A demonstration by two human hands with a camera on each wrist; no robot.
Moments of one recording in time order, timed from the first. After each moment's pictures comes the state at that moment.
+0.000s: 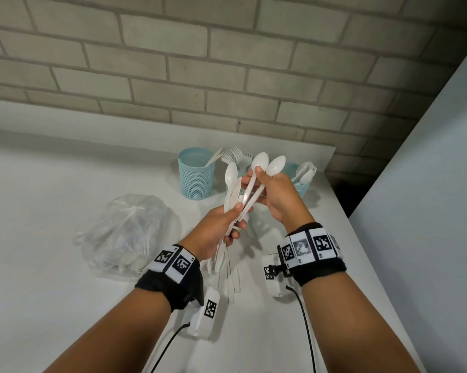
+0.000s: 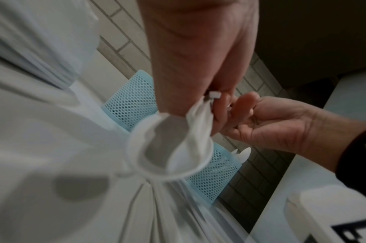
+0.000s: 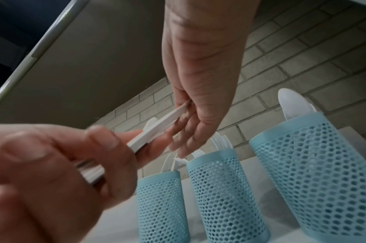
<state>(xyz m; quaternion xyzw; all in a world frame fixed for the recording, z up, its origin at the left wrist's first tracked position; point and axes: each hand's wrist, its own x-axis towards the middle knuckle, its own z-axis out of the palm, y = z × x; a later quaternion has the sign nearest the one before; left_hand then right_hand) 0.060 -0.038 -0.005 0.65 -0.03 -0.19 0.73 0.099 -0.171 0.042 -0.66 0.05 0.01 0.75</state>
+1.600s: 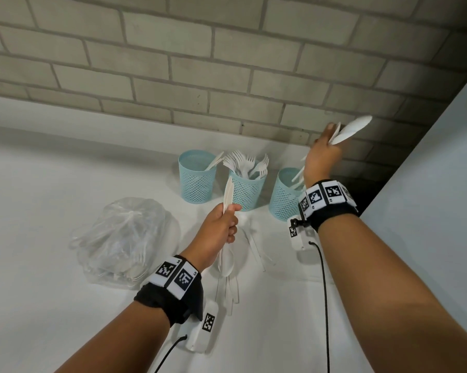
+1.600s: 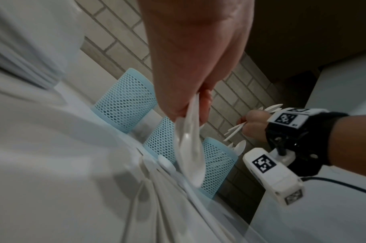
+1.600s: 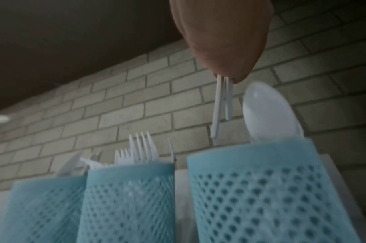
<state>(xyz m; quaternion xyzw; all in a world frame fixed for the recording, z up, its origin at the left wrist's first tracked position) 0.065 -0.045 -0.009 0.64 0.00 -0.10 0.76 0.198 -0.238 0.066 -0.59 0.15 -0.43 0.67</state>
